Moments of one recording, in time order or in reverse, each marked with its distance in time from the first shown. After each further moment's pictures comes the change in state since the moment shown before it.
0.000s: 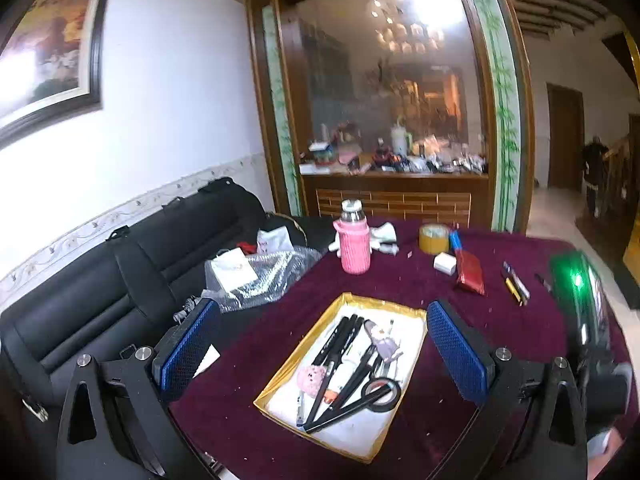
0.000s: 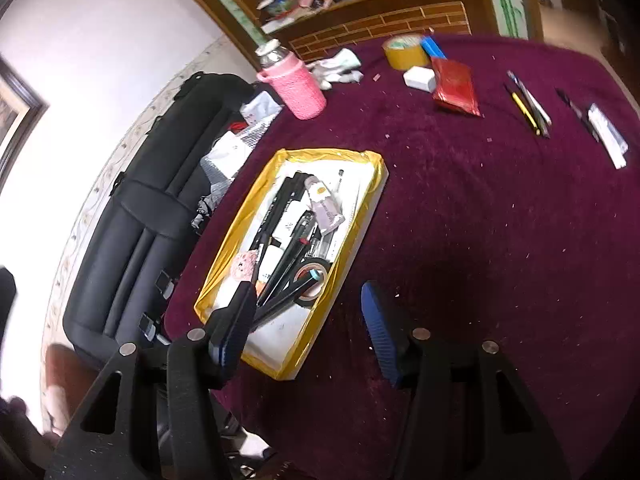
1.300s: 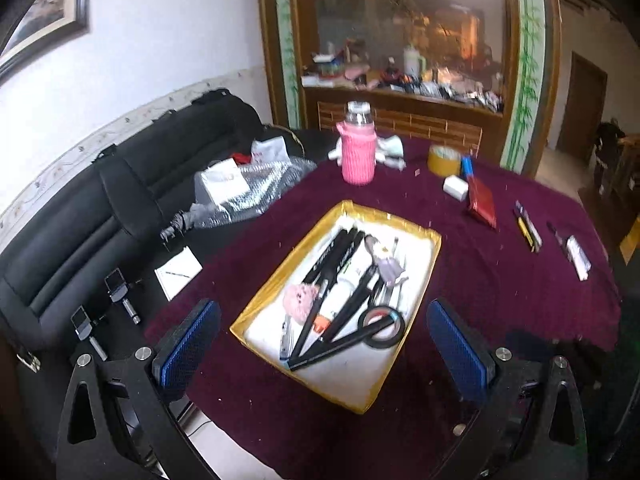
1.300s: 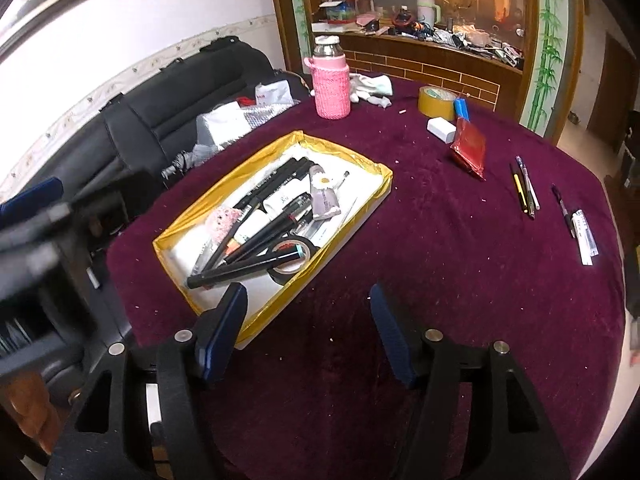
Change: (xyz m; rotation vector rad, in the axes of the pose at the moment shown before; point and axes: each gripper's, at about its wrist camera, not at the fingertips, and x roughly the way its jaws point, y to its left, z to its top) left arm 0.075 -0.004 -0.051 -0.040 0.353 -0.029; right arm 0.009 0.040 -0.043 -0.381 -0.029 -0.206
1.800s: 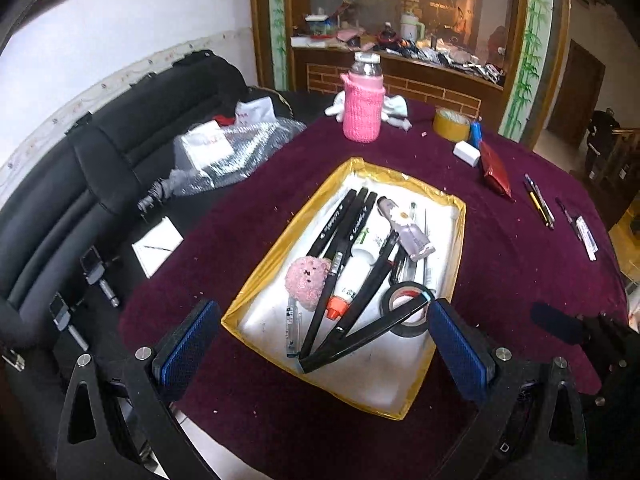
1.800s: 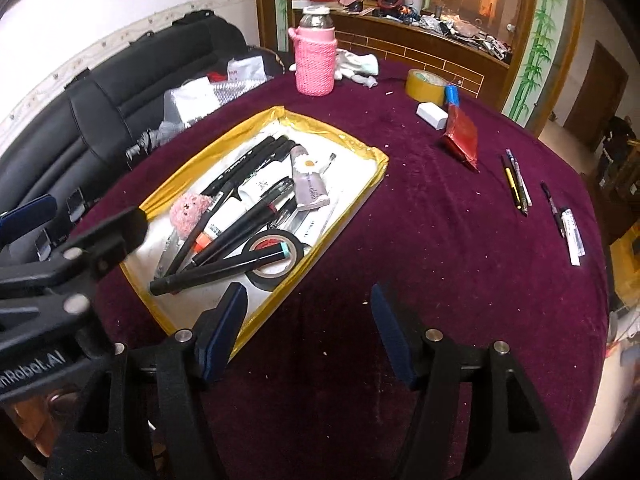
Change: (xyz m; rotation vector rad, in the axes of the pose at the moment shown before) left arm 0.070 0.036 -0.006 -0.005 0.130 -0.090; right arm 0.045 0.023 0.015 -0.013 0.082 -0.143
